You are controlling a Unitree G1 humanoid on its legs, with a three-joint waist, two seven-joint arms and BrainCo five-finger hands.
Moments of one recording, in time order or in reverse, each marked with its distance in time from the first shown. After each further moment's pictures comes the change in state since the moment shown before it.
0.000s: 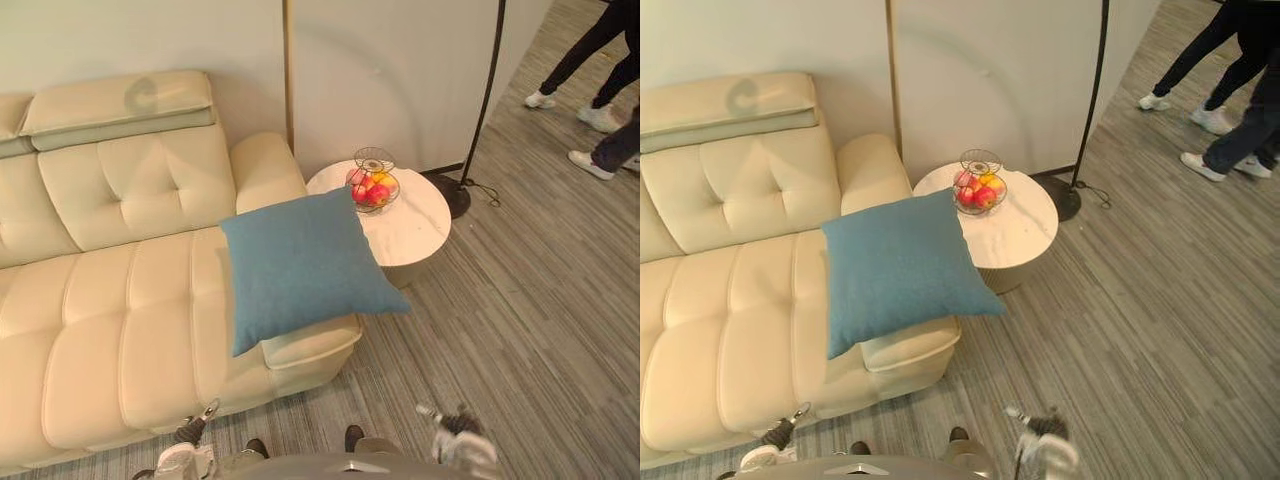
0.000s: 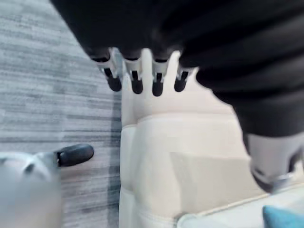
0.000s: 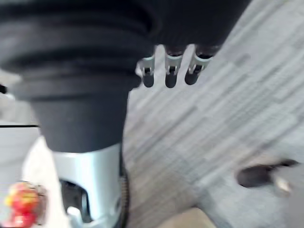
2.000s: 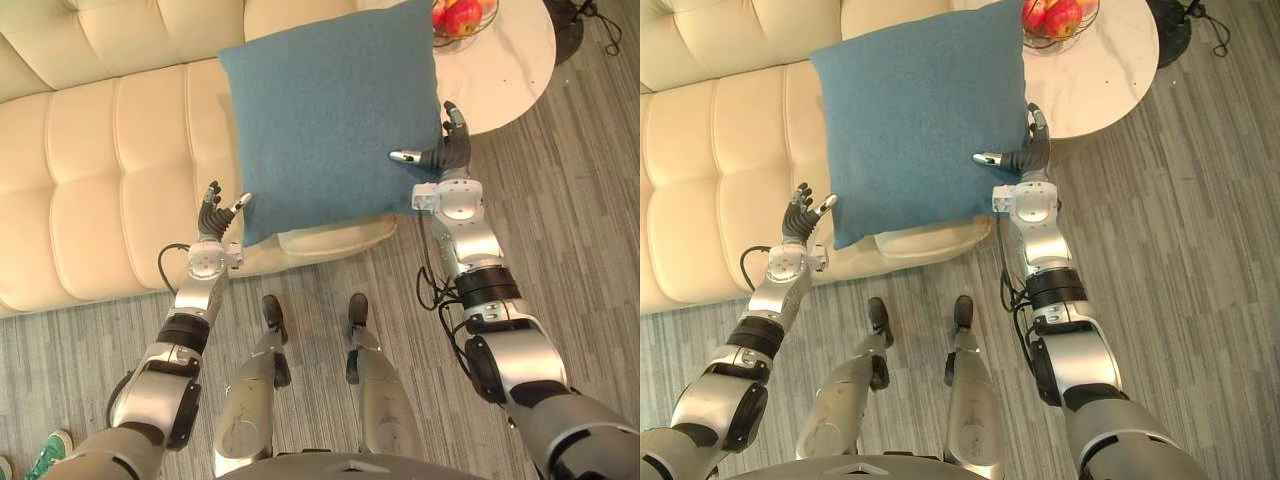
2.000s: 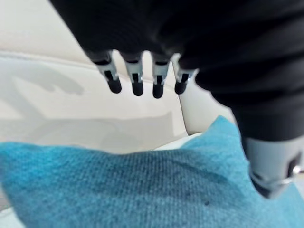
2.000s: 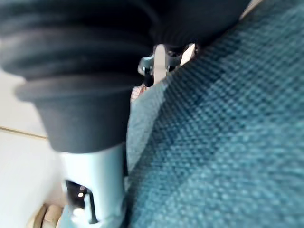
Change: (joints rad) left arm -0.675 0.088 -0.343 -0.327 -0.138 -0.035 0.184; right arm -0.893 -0.174 0.408 -0.084 0.118 -0.019 -0.133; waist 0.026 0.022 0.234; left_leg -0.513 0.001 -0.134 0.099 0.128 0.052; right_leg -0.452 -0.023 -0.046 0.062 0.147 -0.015
